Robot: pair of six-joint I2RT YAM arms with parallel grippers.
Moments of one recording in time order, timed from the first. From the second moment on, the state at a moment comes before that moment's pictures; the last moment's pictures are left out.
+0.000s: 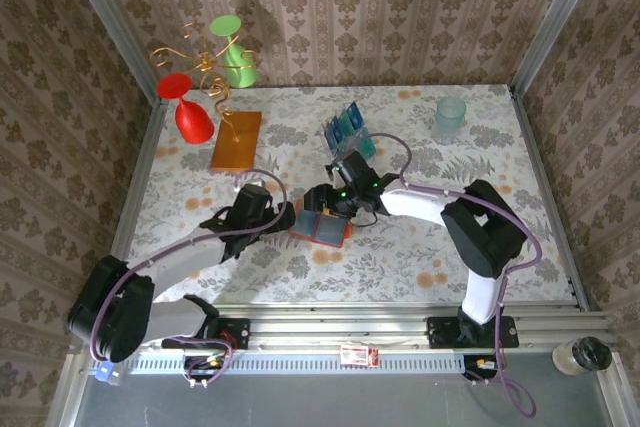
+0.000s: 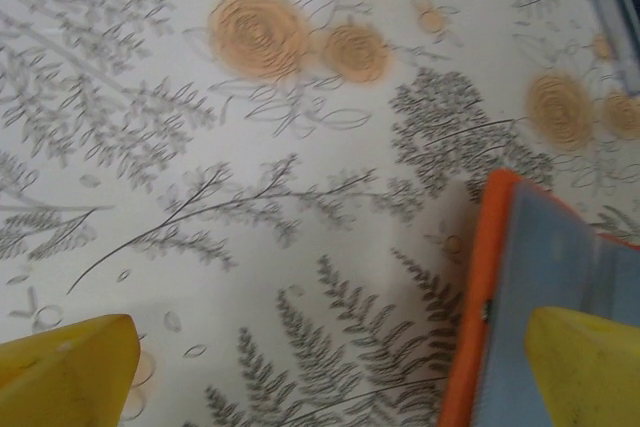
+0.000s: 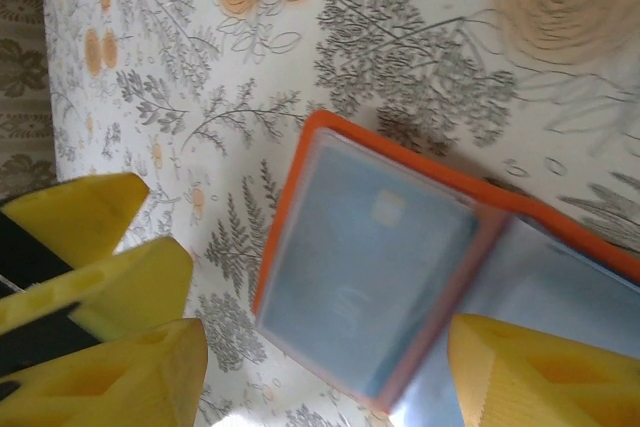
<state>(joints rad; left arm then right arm) -0.61 1.24 0.53 -0.14 -0.15 -0.61 0.66 1.81 1.09 -0.14 -0.39 0.79</state>
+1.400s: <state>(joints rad) -0.69 1.45 0.59 -0.11 -0.17 -0.54 0.62 1.68 0.94 -0.42 -0.08 0.50</state>
